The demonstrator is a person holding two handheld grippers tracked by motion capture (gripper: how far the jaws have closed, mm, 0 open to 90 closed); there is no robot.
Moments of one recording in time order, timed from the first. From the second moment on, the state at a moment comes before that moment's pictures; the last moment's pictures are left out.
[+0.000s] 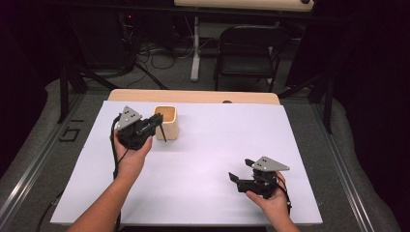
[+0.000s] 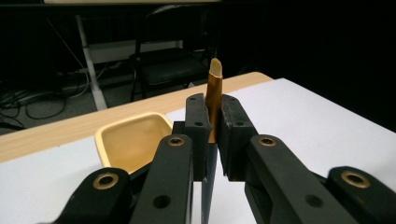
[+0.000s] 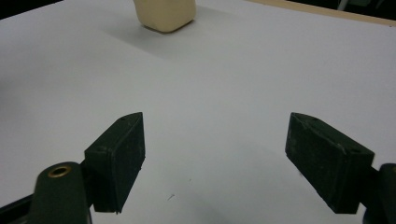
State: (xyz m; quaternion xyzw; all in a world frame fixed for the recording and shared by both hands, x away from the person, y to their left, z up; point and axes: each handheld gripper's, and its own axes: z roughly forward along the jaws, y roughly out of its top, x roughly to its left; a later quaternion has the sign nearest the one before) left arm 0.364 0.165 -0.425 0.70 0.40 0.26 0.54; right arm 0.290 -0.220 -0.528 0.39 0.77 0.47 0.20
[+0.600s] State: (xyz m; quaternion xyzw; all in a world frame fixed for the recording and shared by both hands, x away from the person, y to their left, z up) left arm 0.400 0.166 -0.389 0.68 0.41 0.29 0.54; right arm 0.292 -0.223 -0.531 0.39 0.76 0.48 0.19
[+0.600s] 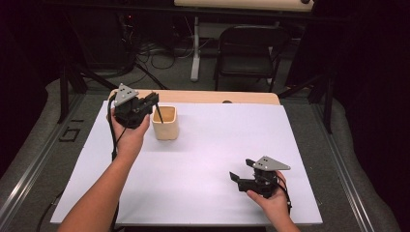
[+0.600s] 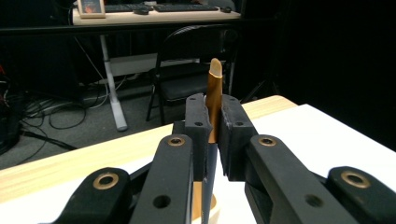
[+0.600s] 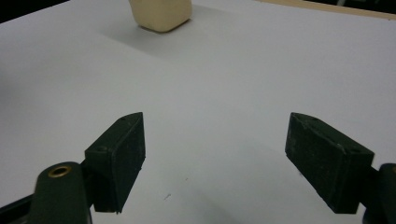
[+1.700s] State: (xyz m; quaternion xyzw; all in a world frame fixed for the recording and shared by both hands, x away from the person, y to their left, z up) left arm 0.451 0.145 -0.420 0.71 0.45 0.28 0.47; right arm 0.292 -0.222 -0.534 0.39 0.76 0.48 0.19
